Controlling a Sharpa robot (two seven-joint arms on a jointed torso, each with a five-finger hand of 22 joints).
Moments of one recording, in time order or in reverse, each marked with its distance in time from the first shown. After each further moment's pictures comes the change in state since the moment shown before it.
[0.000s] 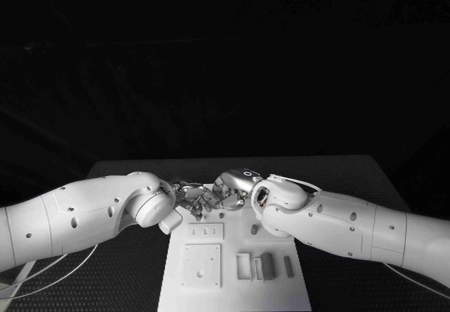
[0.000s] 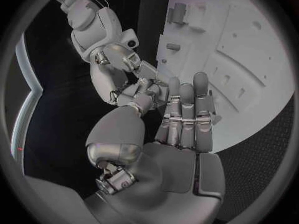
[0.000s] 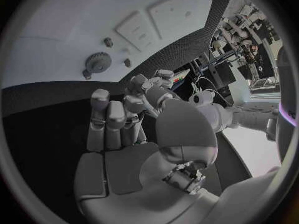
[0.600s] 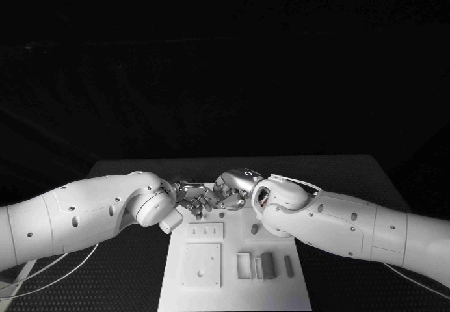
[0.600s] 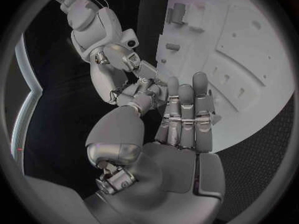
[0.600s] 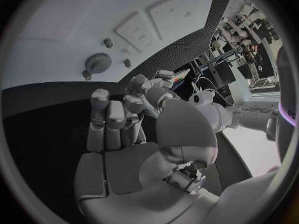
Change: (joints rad) left arm 0.000 0.000 0.000 -0.001 -0.003 -0.001 -0.002; left_hand -0.008 0.005 0.024 -0.001 0.000 0.010 -0.004 0.014 0.003 0.033 -0.016 0.023 -0.001 0.020 -0.013 0.033 -0.003 -0.001 0.018 -0.011 0.000 0.019; right arm -0.002 0.001 0.000 -0.003 0.004 0.000 0.004; right_hand 0.002 0.001 0.002 0.002 -0.003 0.000 0.000 0.000 0.000 0.000 0.000 0.000 0.000 0.000 0.000 0.000 0.000 0.000 0.000 0.001 0.000 0.000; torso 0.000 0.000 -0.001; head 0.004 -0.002
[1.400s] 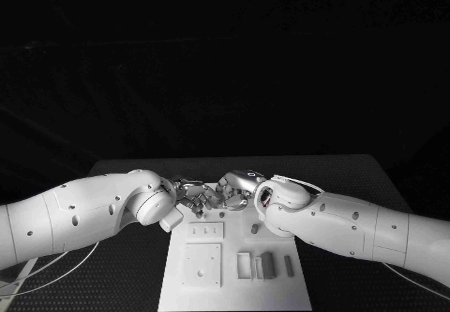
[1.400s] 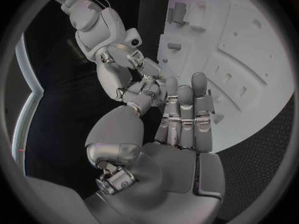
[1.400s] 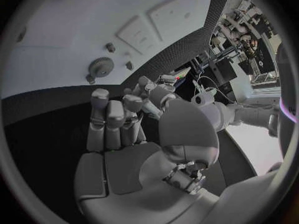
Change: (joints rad) left arm 0.003 0.000 0.004 0.000 -0.008 0.005 0.005; left_hand -0.008 -0.008 0.009 -0.009 0.000 0.013 -0.013 0.005 0.000 0.007 -0.007 0.011 0.000 0.015 -0.011 0.017 0.000 0.000 0.009 -0.005 0.004 0.011; right arm -0.005 -0.009 -0.004 -0.012 0.040 0.000 0.006; right_hand -0.068 -0.091 0.007 0.037 0.008 -0.058 0.028 -0.062 0.029 -0.029 0.029 -0.017 0.004 -0.024 0.011 -0.016 -0.006 -0.003 -0.001 0.004 -0.012 0.001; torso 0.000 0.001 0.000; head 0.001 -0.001
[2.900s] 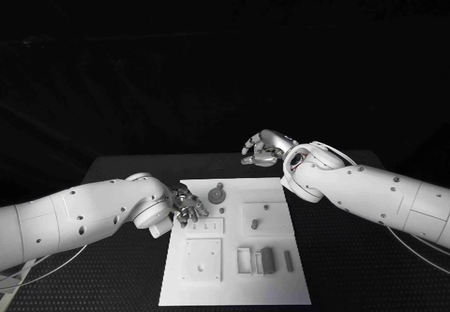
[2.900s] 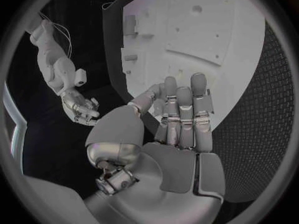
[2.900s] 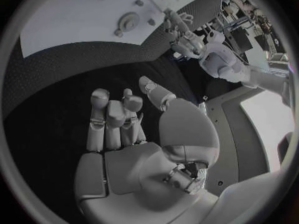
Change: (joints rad) left arm -0.016 0.017 -0.050 -0.042 -0.246 0.067 -0.156; left_hand 0.003 0.003 0.003 0.003 0.000 0.015 -0.015 0.003 0.015 0.008 -0.008 0.023 0.006 0.007 -0.011 0.030 -0.003 0.003 0.014 -0.011 0.015 0.022; right arm 0.069 -0.120 0.092 -0.021 0.231 -0.089 0.015; right_hand -0.001 -0.009 0.006 0.011 0.000 -0.005 0.002 -0.003 0.000 -0.003 0.003 -0.003 -0.001 0.000 0.001 0.000 0.000 0.000 -0.004 0.004 -0.004 0.000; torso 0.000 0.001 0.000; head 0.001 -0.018
